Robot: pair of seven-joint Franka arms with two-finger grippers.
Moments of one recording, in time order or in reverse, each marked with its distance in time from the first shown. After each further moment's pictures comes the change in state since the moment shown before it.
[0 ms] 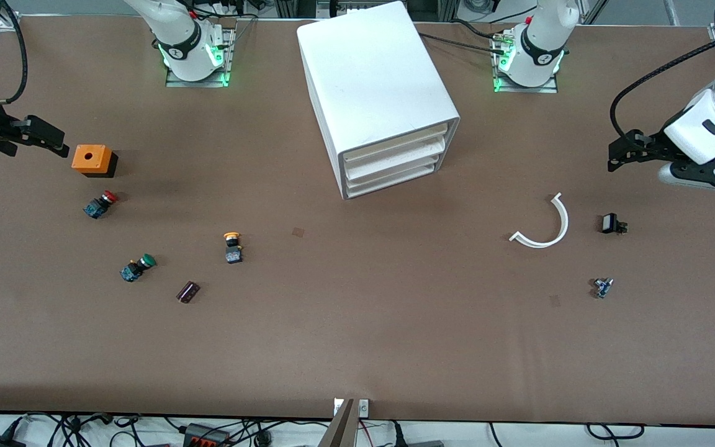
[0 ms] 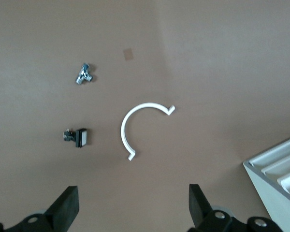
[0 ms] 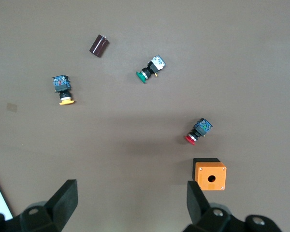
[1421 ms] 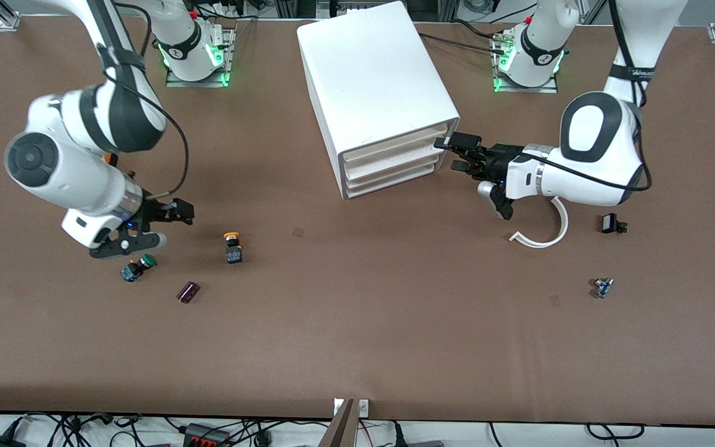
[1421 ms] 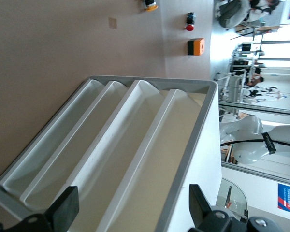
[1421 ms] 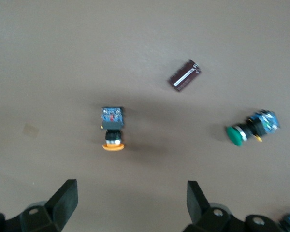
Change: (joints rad) left arm -0.066 0.257 -0.141 -0.295 -1.004 0.085 0.502; right arm 0.246 0.375 0.012 -0.016 0.054 0.393 0.004
